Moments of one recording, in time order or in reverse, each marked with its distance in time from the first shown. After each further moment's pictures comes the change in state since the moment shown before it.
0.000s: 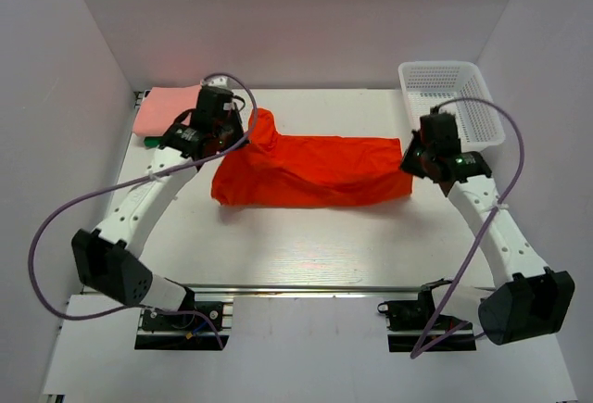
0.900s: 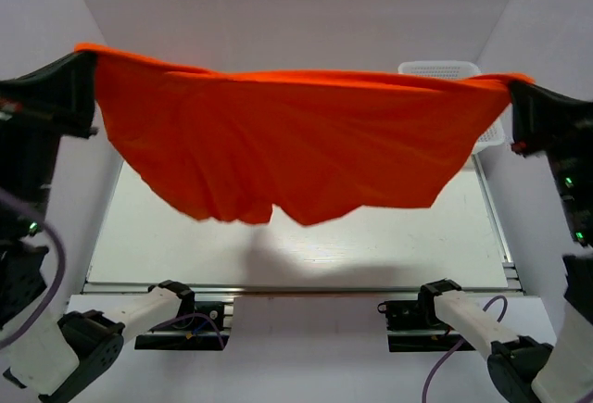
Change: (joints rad) left arm -0.006 -0.407 0.798 0.042 -0.053 0.325; right arm 0.001 -0.285 0.904 -0.008 -0.111 -0.286
